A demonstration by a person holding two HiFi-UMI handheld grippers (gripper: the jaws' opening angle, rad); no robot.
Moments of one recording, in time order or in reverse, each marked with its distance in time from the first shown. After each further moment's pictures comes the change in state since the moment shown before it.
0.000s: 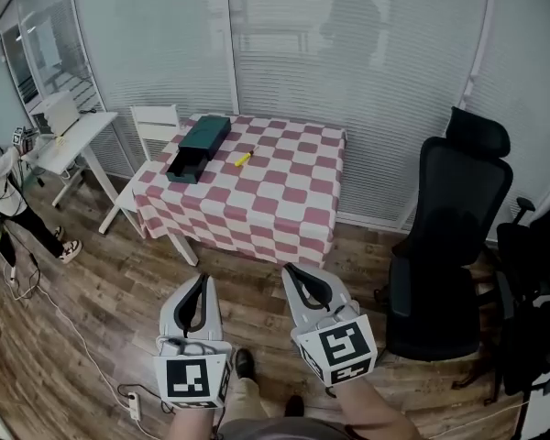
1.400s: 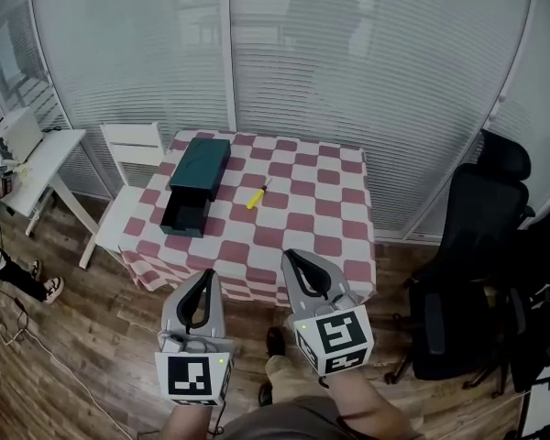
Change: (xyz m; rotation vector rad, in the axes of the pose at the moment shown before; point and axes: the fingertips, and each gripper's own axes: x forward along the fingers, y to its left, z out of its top) left arm 0.226 0.157 -0.039 -0.023 -0.016 -0.162; right arm 0.271 -0.062 0.018 0.023 0.029 -0.168
